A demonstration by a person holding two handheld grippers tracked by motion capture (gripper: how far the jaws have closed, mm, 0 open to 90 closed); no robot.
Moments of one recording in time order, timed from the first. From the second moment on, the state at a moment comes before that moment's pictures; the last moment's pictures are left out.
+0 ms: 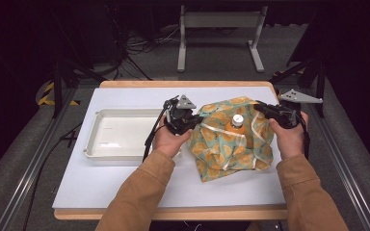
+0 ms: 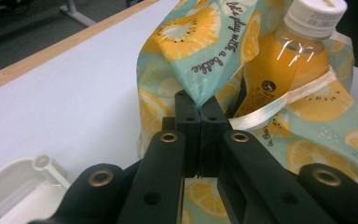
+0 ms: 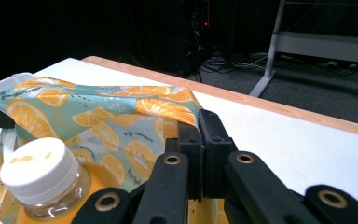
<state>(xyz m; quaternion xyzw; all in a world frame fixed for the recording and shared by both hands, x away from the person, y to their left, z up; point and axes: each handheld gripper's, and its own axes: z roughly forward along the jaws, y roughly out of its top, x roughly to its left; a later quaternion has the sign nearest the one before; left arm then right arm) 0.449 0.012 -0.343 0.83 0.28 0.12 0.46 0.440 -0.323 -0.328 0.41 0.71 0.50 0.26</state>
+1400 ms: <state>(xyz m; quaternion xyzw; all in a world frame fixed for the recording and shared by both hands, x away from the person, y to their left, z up) 0.460 -0.008 -0.385 0.86 0.32 0.09 0.39 0.453 -0.331 -0.387 0.45 0.73 0.45 0.22</state>
